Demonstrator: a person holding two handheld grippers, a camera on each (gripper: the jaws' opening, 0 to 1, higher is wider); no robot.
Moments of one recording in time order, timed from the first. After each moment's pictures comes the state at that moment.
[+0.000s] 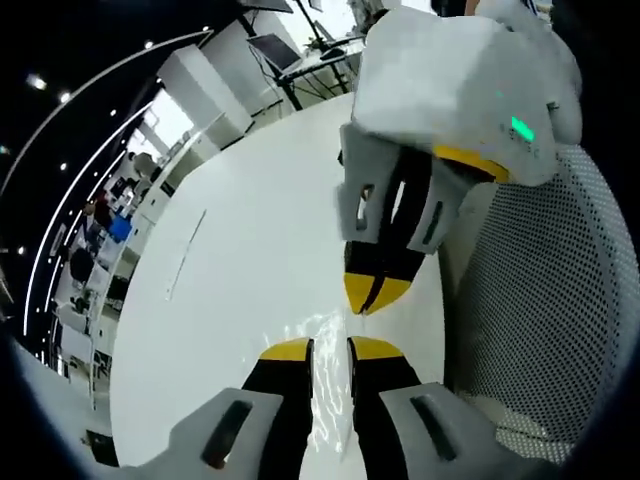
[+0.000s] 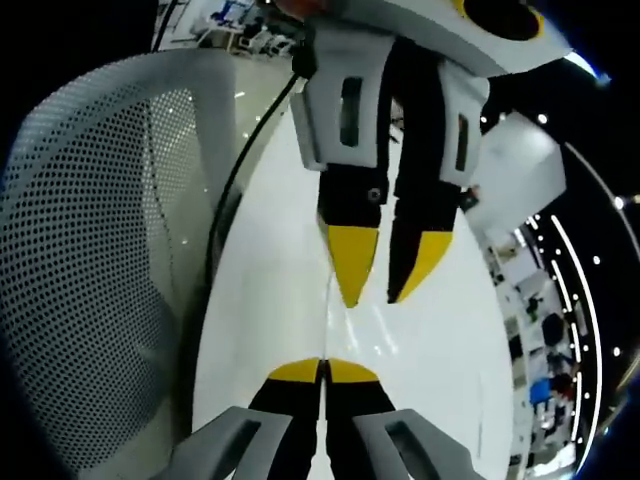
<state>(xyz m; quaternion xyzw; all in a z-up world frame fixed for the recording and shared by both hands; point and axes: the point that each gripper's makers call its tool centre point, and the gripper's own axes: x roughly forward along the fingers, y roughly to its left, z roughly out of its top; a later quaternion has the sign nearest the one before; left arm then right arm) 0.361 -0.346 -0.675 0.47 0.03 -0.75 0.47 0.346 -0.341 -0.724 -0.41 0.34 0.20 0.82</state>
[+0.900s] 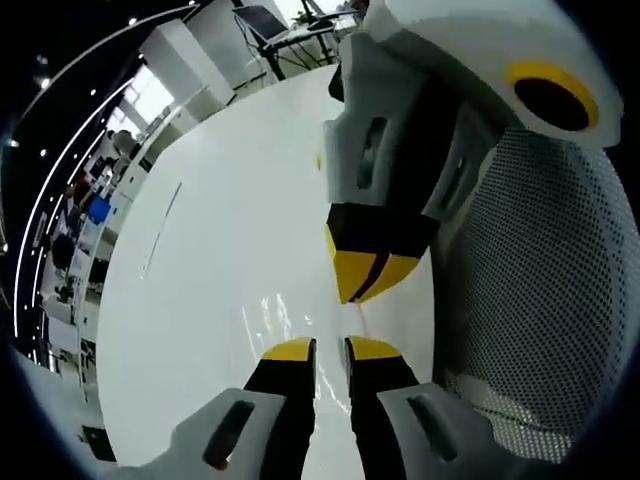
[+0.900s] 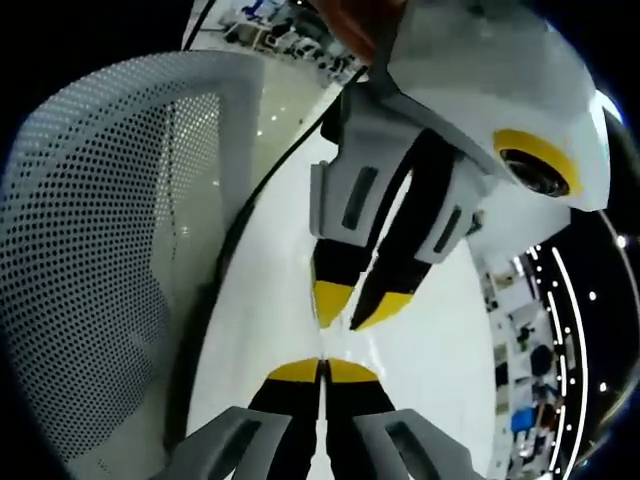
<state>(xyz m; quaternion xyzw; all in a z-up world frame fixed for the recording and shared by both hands) 0.368 -0.335 -0.707 0.51 0.09 -0.73 0.44 0.349 -0.328 -0.711 -0.45 0.31 0.22 0.81</state>
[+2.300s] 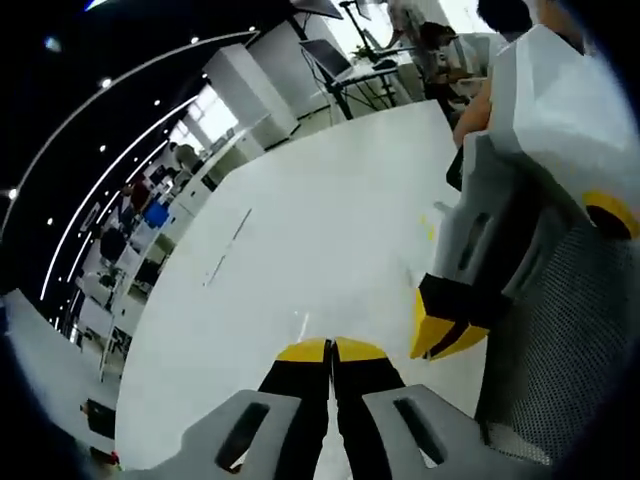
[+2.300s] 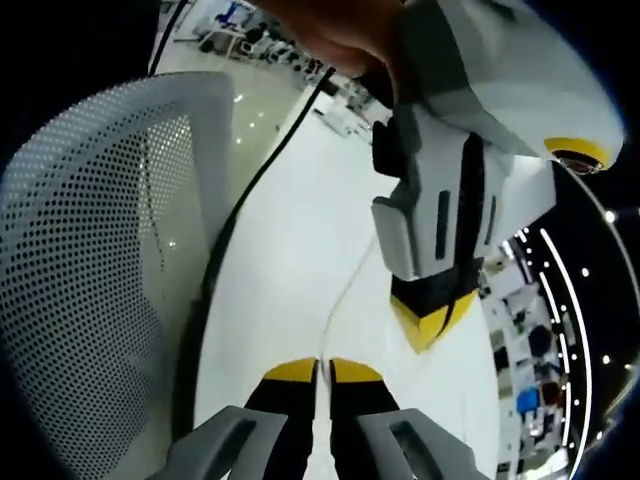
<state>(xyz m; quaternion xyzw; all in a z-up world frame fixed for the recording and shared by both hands) 0.386 -0.376 -0.650 0.44 0.01 -0.71 0.56 0.355 -0.325 -0.700 -0.42 0.31 0.19 0.83</state>
